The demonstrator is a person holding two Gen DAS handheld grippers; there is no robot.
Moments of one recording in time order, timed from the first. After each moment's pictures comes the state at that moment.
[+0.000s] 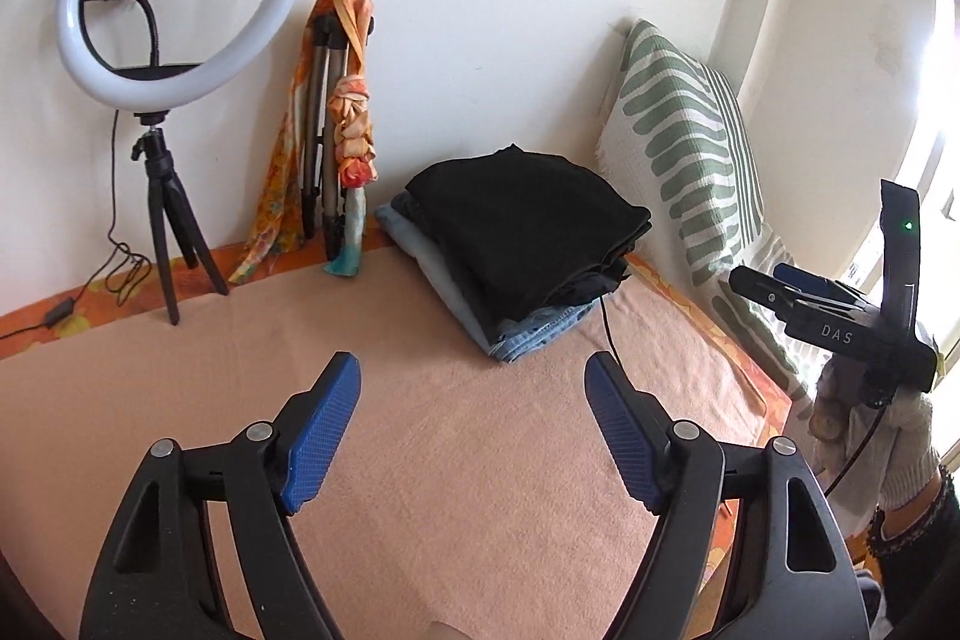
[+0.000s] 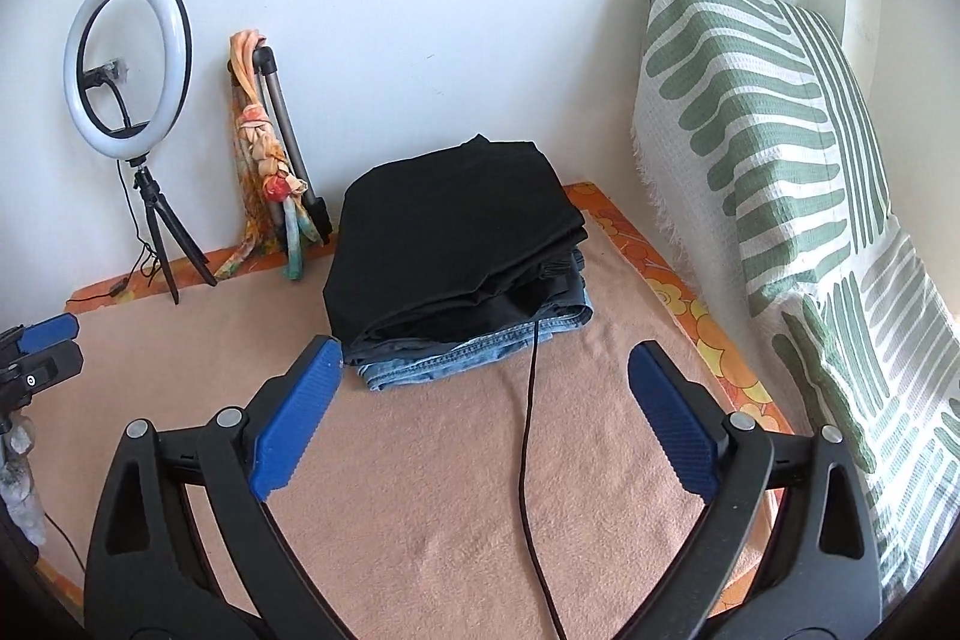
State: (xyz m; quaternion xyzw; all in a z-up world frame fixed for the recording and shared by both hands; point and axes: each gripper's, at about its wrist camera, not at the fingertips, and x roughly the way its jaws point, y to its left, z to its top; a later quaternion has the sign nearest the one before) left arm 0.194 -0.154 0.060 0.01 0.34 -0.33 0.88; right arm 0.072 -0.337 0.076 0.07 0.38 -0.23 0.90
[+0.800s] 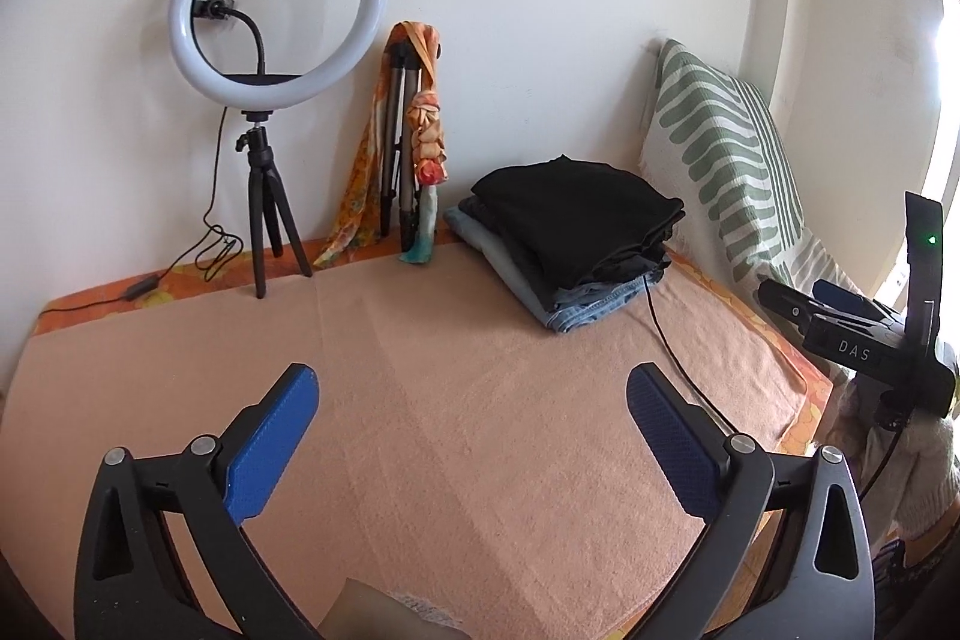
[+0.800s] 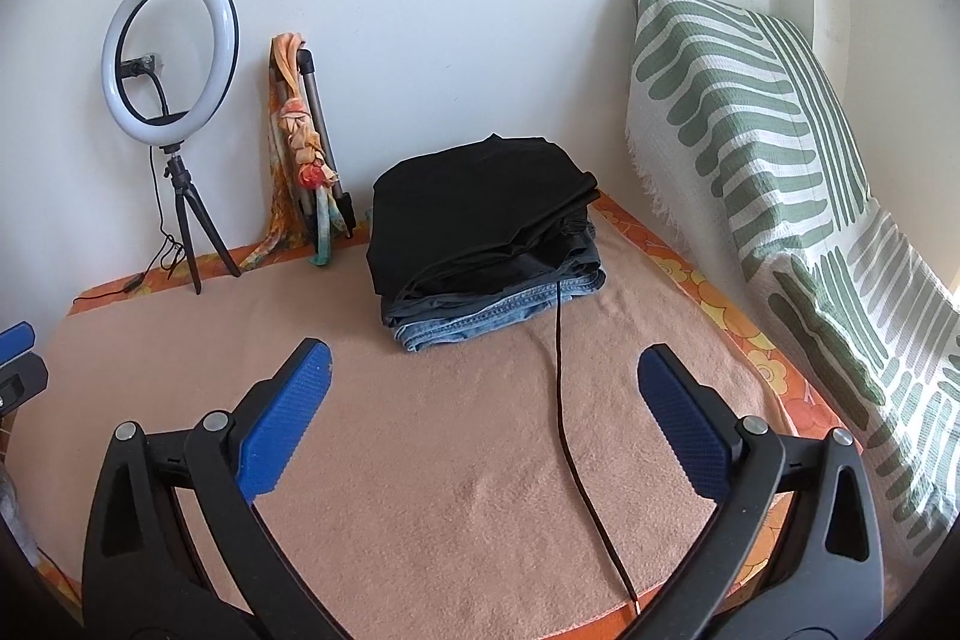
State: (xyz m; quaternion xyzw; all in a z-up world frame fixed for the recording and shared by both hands) left arm 0.129 -0.109 0.043 0.03 0.29 -0.26 0.92; right arm 0.020 -0.272 0.057 0.06 0.33 -0.25 0.91
